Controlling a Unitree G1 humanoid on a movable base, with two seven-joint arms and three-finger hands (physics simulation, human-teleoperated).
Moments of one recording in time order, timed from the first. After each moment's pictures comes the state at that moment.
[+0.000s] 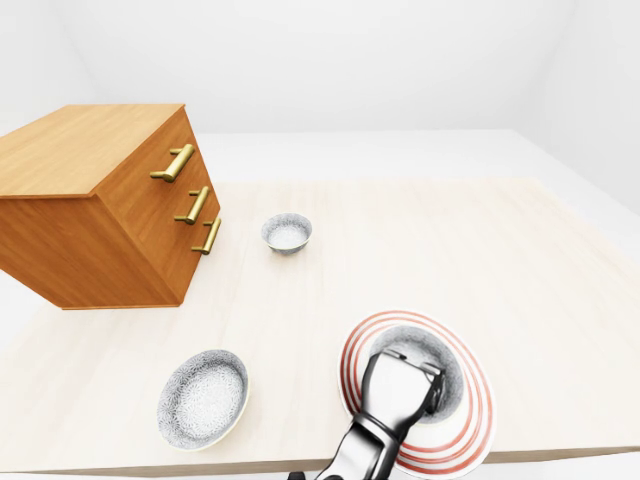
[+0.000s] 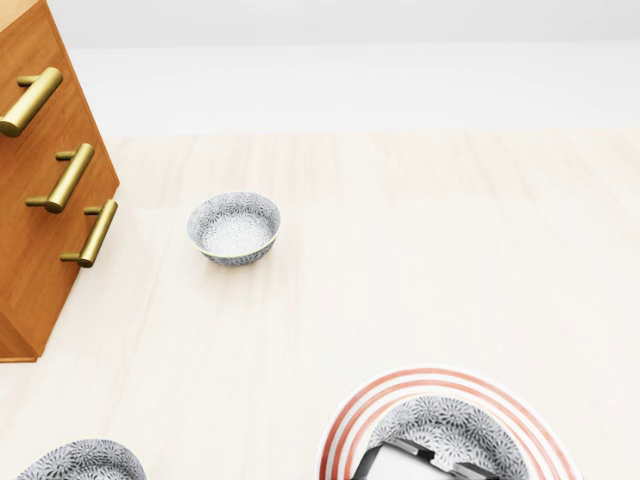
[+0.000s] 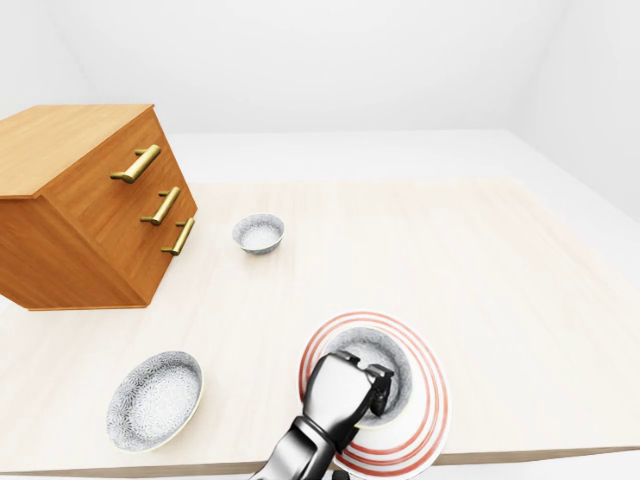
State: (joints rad) left arm 0.14 -0.13 -0.84 0.09 1.33 0.09 0.22; right arm 0.28 -0.13 -1.33 -0.67 0.74 0.09 0.12
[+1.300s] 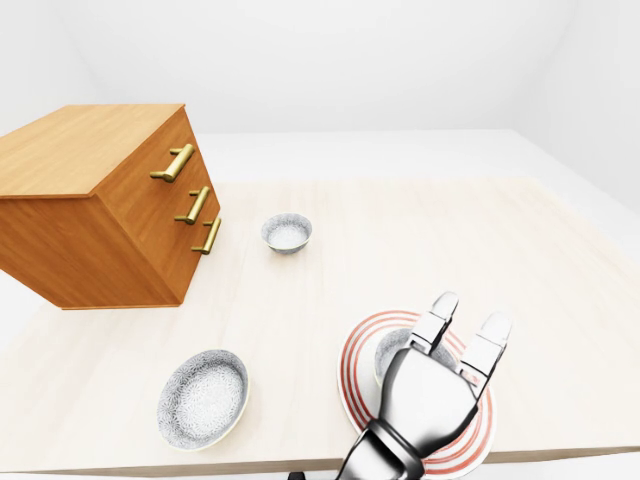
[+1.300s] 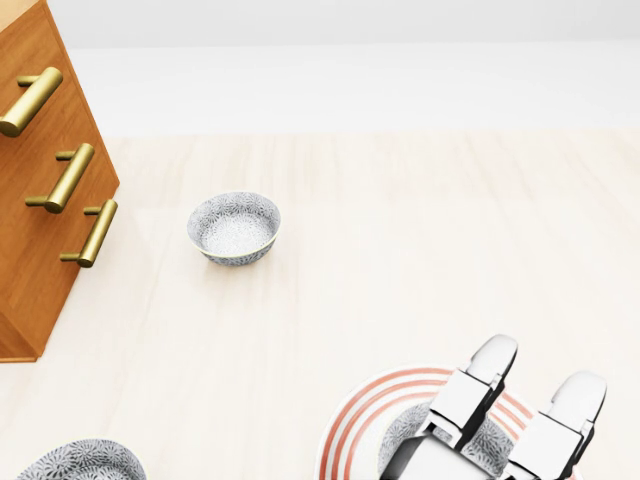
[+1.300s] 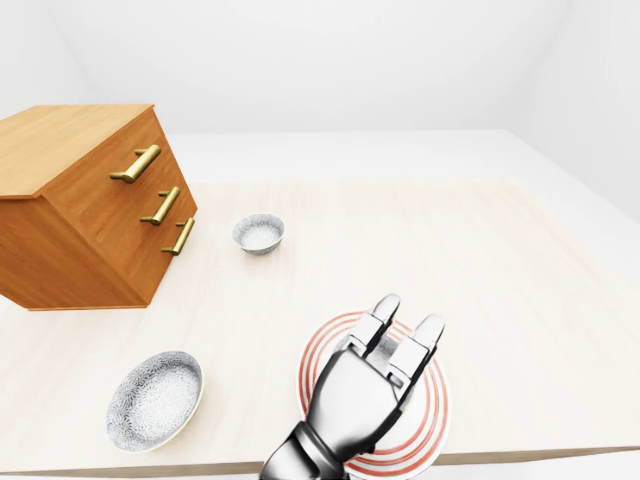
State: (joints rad) left arm 0.16 -0.11 -0.96 -0.23 1.41 0.09 0.03; right arm 0.28 -0.12 -1.32 -0.66 0.73 0.09 0.13
